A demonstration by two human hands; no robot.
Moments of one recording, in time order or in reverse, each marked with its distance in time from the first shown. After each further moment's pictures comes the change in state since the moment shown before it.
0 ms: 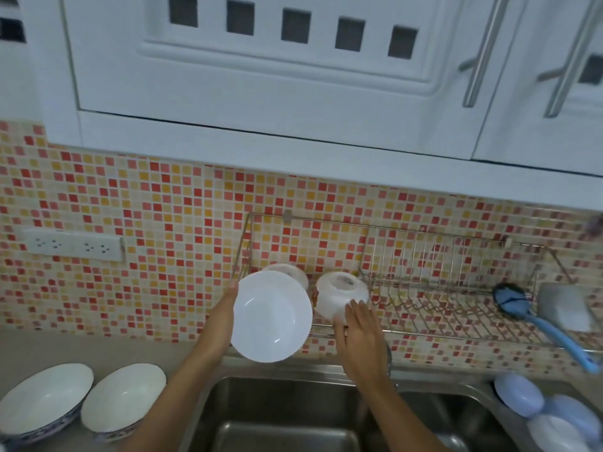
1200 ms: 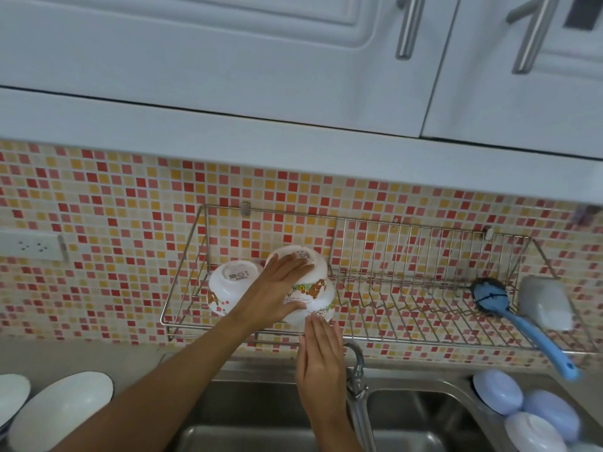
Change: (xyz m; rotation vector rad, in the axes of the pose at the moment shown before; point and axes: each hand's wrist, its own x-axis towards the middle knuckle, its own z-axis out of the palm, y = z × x) left_hand 0.077 -0.007 0.147 1.077 -0.317 1.139; right_hand -0.023 0.023 0.026 0.093 0.240 -0.175
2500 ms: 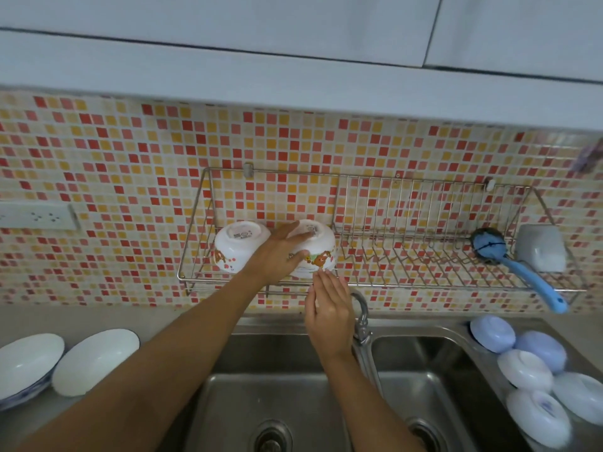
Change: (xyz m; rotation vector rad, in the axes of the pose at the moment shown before) left_hand -0.011 0.003 0.004 -0.161 -0.132 -0.246; right_hand 0.004 -0.008 -0.008 0.038 0.101 0.039
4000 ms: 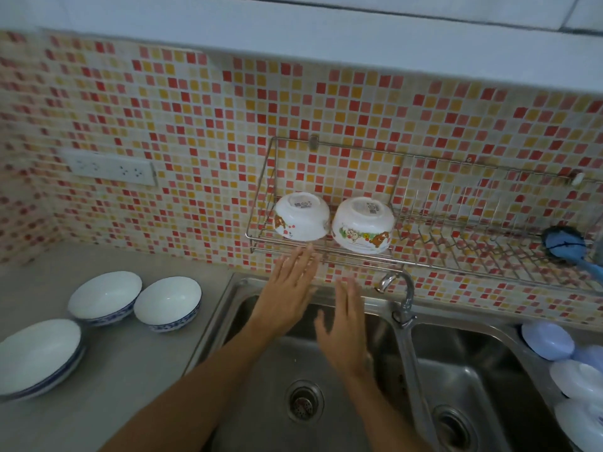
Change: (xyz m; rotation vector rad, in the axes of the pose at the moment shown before) left_hand -0.161 -0.020 0.026 0.408 0.054 -0.063; right_hand -0.084 -0.049 0.000 0.081 -0.551 0.194
